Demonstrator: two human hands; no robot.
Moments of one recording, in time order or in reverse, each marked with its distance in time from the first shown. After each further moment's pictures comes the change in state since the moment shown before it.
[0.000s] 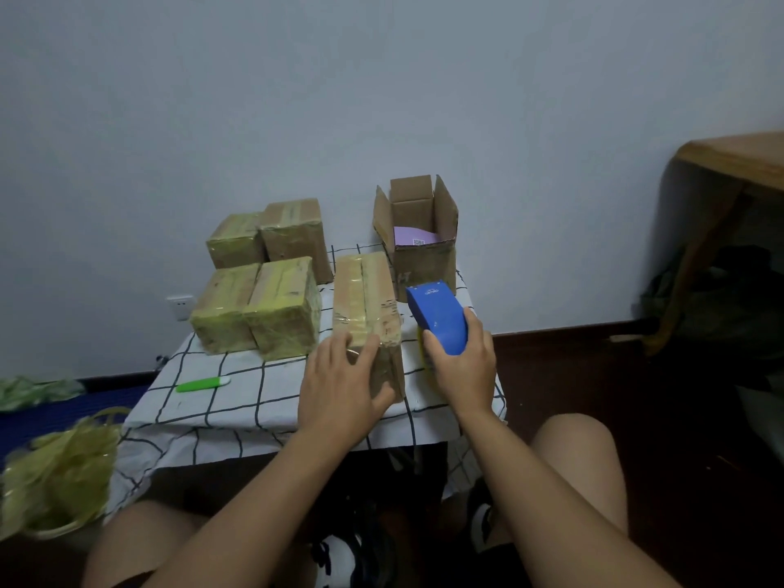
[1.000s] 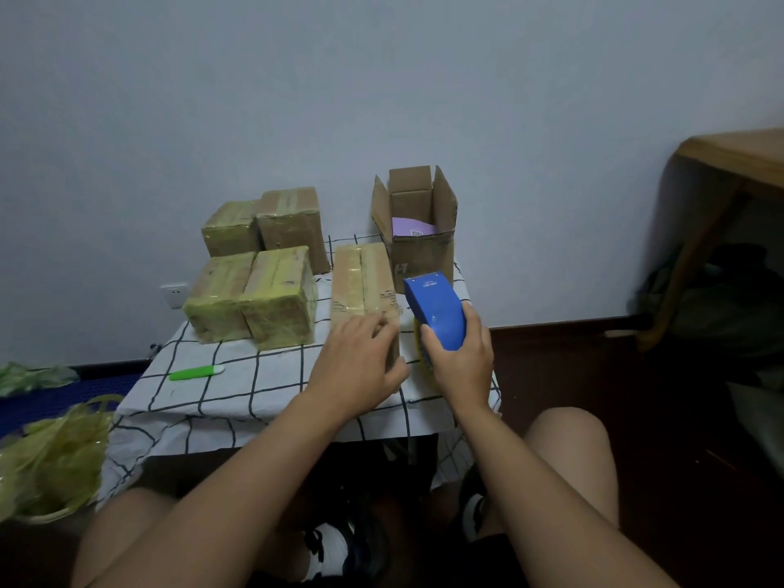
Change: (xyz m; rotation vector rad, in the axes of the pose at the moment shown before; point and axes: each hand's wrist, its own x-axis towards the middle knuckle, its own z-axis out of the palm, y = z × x) left_hand 0.027 0.011 -0.011 -0.126 -0.057 0.202; right_hand -0.004 0.002 -0.003 0.021 0.001 -0.012
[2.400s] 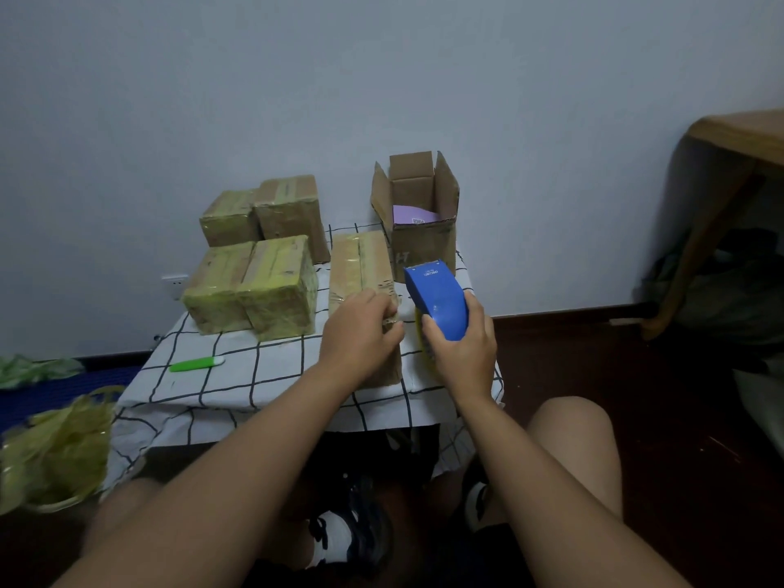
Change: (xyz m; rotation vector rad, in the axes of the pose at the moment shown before) left_hand 0.027 0.002 0.003 -0.246 0.026 -0.206; right_hand 0.000 0.003 0.002 -0.011 0.023 -0.020
